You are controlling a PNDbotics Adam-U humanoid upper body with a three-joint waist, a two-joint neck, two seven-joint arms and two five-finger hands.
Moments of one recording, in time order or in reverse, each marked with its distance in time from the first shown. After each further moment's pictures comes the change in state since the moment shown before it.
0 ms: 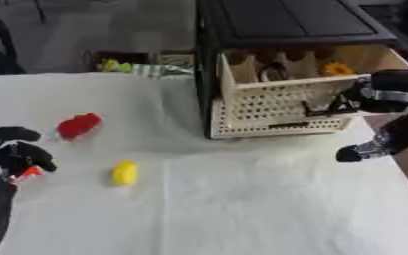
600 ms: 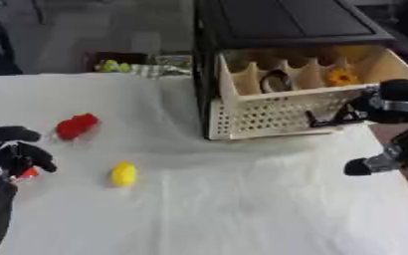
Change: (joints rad) left arm 0.001 0.000 0.000 0.000 0.000 0.003 0.003; right arm 0.097 -0.035 -0.036 -0.090 -0.037 0.026 -0.009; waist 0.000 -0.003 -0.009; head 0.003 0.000
